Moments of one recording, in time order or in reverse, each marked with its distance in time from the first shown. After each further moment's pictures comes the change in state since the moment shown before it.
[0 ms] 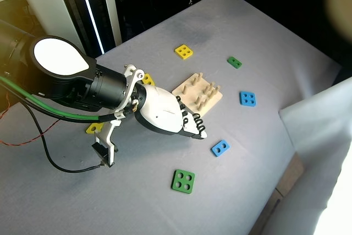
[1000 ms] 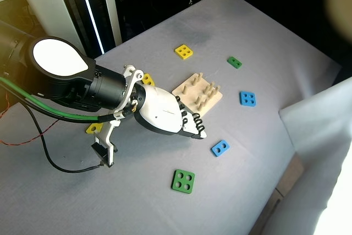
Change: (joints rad) left arm 0.000 0.000 0.000 0.000 0.000 0.000; right arm -0.004 0.000 0.000 0.007 0.000 -0.009
